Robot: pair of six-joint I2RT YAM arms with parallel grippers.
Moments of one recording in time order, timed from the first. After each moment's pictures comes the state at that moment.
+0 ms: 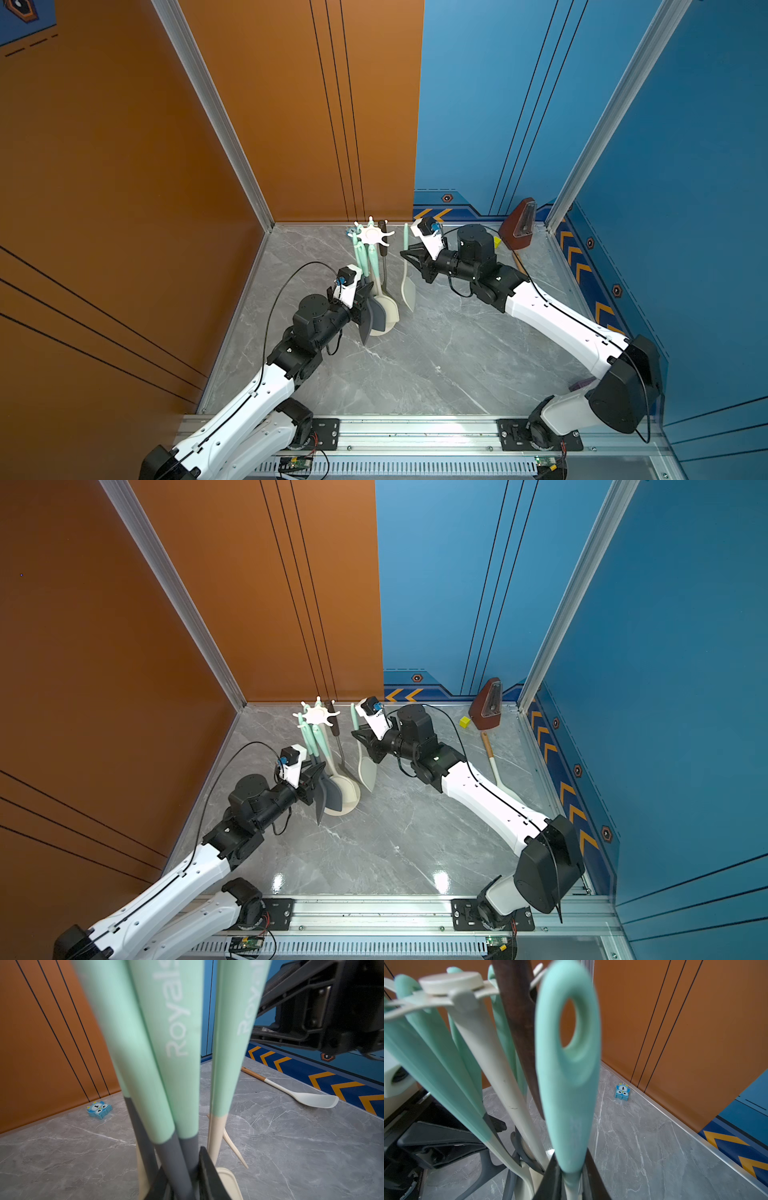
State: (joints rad) left arm -0.51 0.82 0.55 0.16 0.05 0.00; right arm 0.64 1.48 1.29 -0.06 -0.36 -0.08
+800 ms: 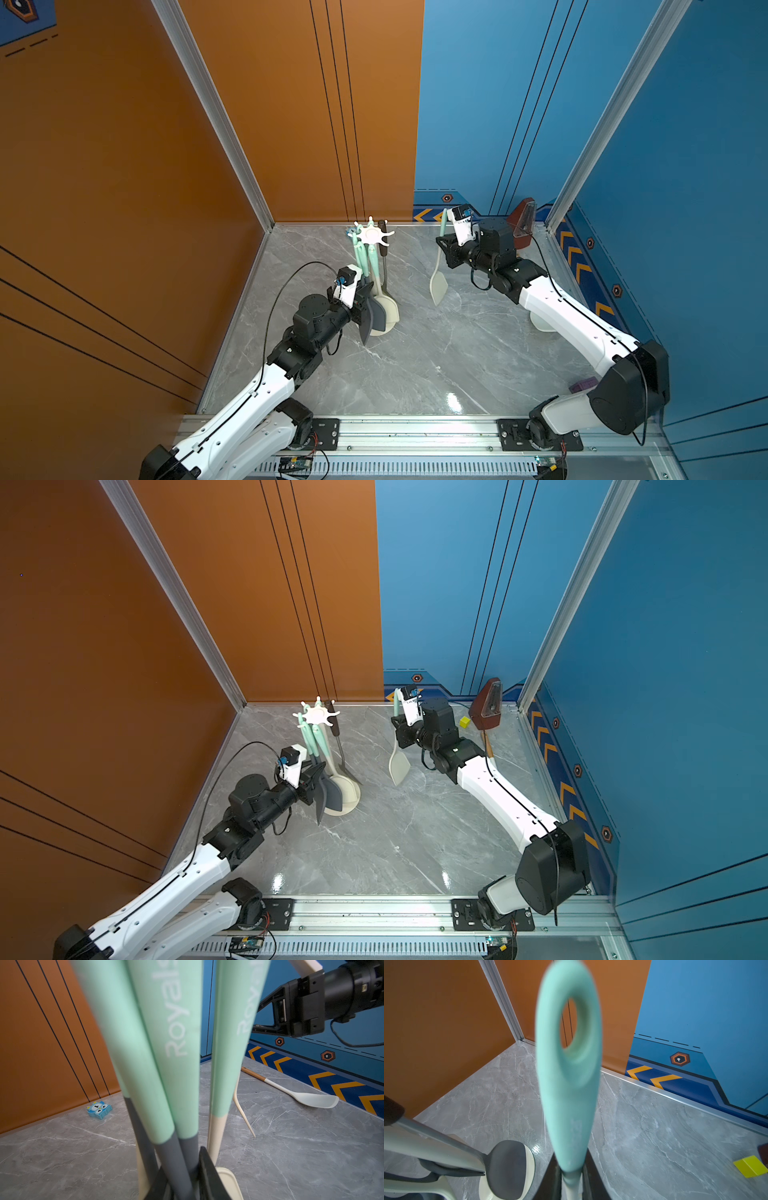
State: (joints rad) left arm -0.51 0.83 0.55 0.16 0.05 0.00; right arm 0.47 1.47 1.29 -0.20 -0.12 0.07
